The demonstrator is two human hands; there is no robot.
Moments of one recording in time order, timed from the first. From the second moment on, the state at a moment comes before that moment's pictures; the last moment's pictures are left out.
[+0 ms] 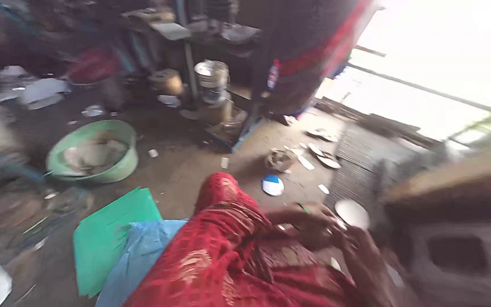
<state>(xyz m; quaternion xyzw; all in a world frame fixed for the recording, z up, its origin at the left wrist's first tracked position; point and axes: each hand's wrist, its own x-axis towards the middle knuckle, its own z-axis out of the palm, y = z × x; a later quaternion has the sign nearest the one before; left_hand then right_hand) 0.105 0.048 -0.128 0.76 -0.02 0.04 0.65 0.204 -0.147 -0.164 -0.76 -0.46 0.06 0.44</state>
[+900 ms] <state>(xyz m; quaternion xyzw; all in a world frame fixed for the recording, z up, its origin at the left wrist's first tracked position) 0.119 0.034 -0.140 0.74 0.13 -0.10 0.65 0.205 -0.141 -0.158 -0.81 -0.37 0.21 0.41</state>
